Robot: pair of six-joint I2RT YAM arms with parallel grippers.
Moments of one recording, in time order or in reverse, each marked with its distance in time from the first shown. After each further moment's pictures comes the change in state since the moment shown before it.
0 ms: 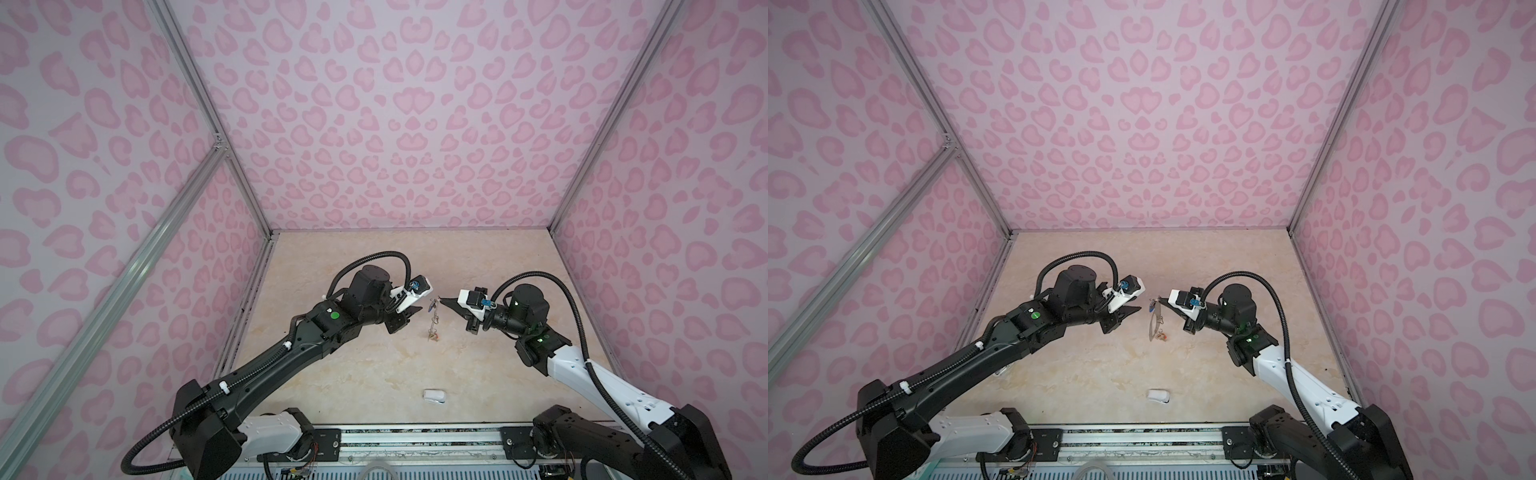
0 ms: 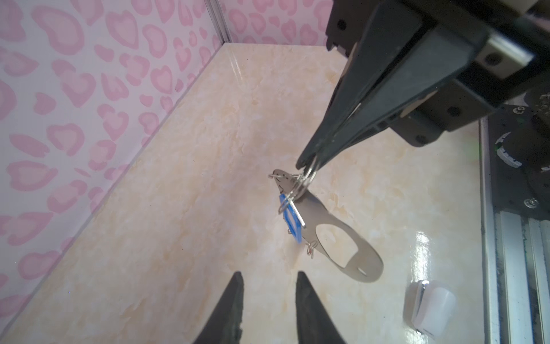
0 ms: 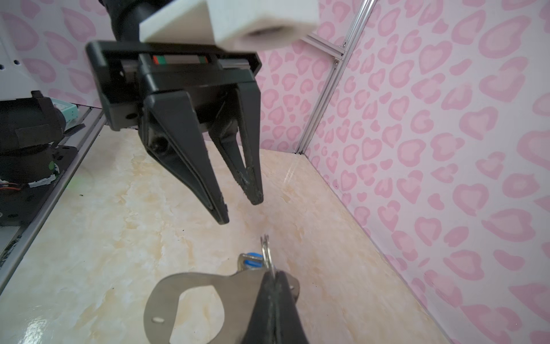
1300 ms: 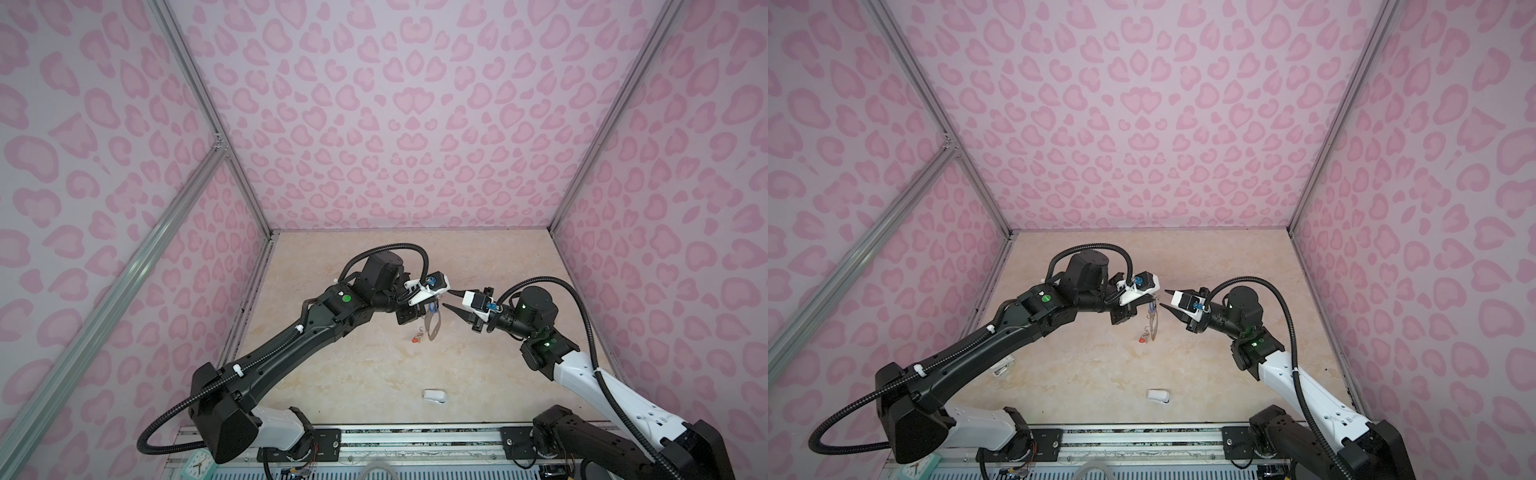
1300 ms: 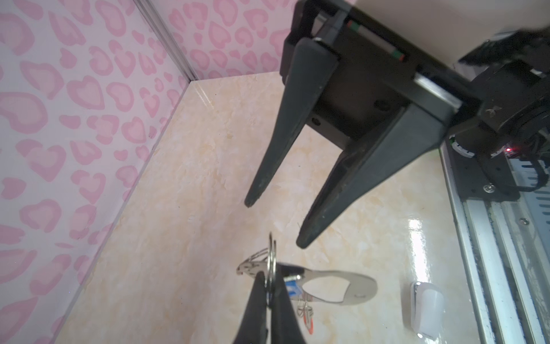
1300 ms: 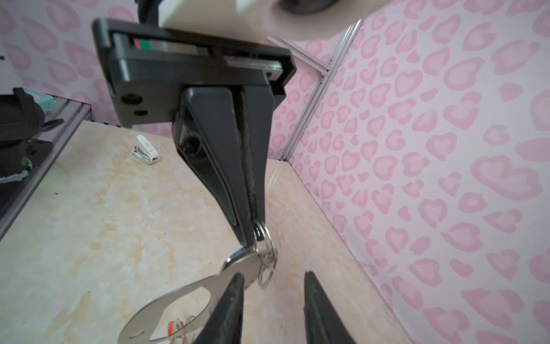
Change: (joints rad) left arm -0.032 0.163 0.244 -0.153 0.085 0.139; right arm 0.003 -0.077 0.009 -0.055 0.074 -0.083
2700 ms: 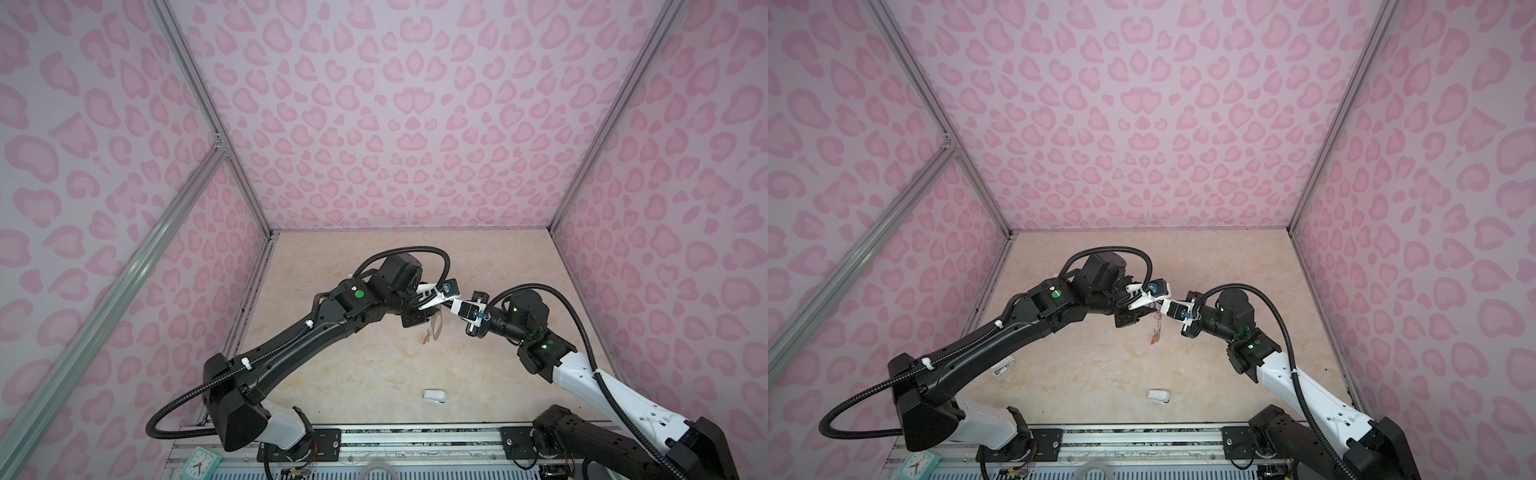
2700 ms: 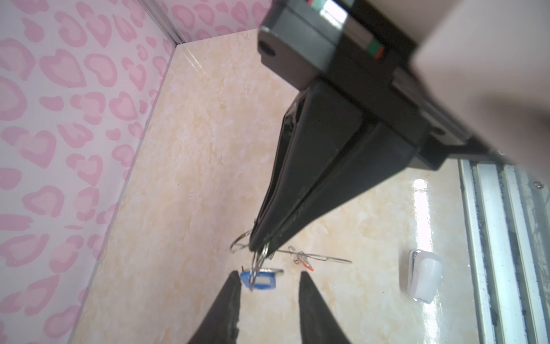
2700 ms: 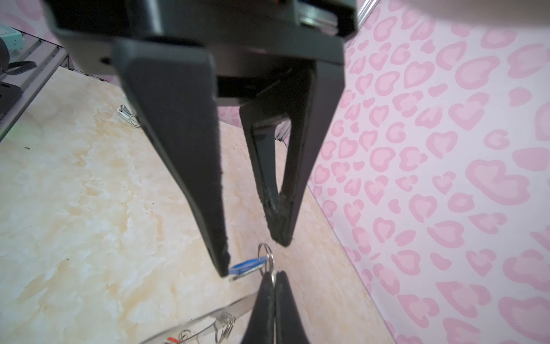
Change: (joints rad) left arm -0.077 0.031 0.069 -0.137 -0.147 0.039; right arm 0.077 0.002 0.005 -0.074 0.136 -0.120
